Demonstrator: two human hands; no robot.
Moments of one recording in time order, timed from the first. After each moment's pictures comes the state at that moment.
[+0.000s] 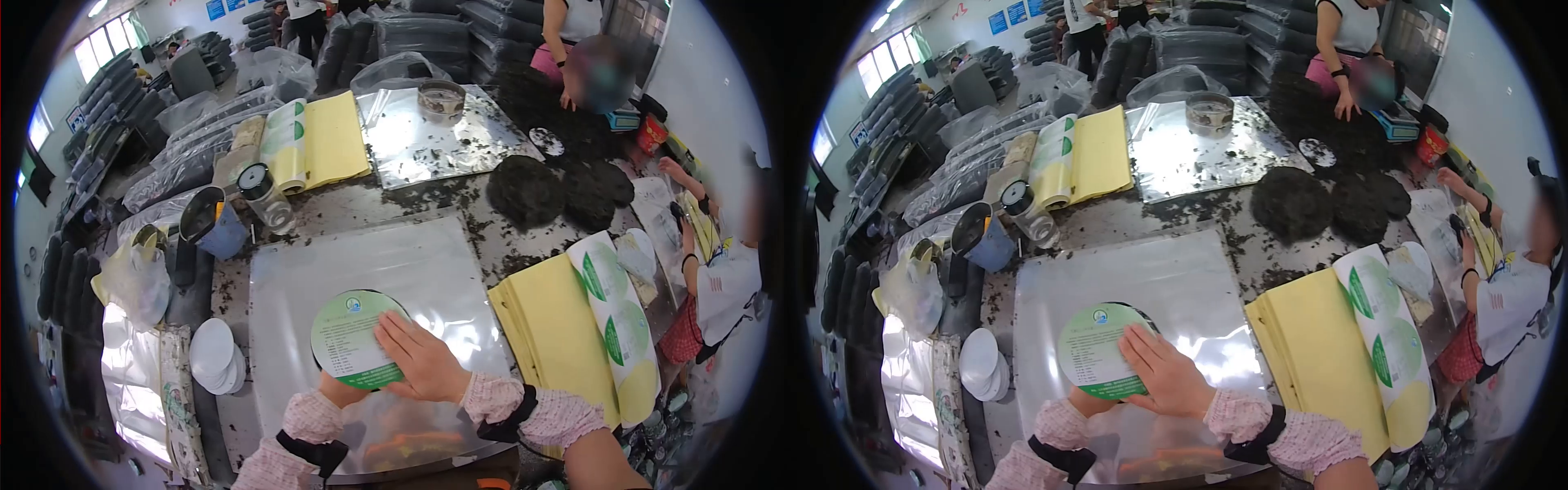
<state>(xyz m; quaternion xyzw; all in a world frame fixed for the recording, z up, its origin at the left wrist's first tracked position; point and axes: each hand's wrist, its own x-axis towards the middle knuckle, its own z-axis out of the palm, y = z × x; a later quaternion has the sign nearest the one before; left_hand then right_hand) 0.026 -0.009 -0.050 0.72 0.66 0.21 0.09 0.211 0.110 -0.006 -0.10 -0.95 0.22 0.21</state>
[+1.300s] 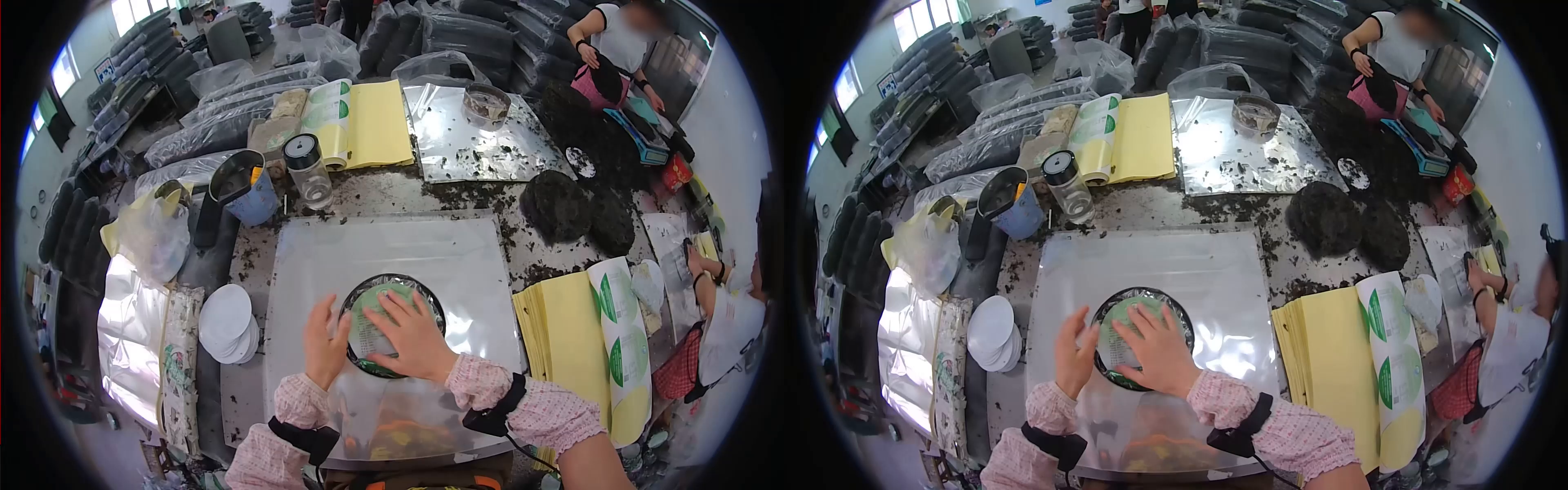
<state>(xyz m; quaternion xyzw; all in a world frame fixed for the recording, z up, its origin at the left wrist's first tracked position) -0.004 -0.032 -0.023 0.40 0.77 0.49 0.07 0.141 0.101 -0.024 -0.10 -0.95 0.27 0.15</state>
